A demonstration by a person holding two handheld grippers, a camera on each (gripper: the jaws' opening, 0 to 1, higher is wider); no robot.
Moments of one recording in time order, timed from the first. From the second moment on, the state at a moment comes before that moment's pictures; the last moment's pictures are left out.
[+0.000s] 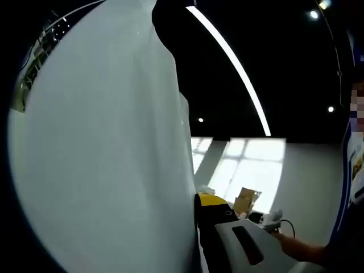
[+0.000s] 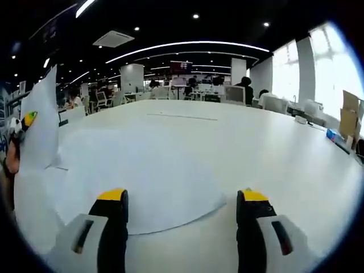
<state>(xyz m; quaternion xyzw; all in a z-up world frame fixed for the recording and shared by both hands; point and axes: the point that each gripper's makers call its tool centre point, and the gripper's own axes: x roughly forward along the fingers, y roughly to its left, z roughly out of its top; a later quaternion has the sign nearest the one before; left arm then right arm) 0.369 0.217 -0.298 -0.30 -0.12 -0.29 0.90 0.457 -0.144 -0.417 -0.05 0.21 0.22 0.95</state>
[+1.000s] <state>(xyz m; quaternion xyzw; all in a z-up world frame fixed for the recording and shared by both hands) 0.371 0.219 -0.299 -0.30 -0.12 -0.29 0.90 0.454 -0.134 -0.415 -0.06 0.19 0.25 0.95</state>
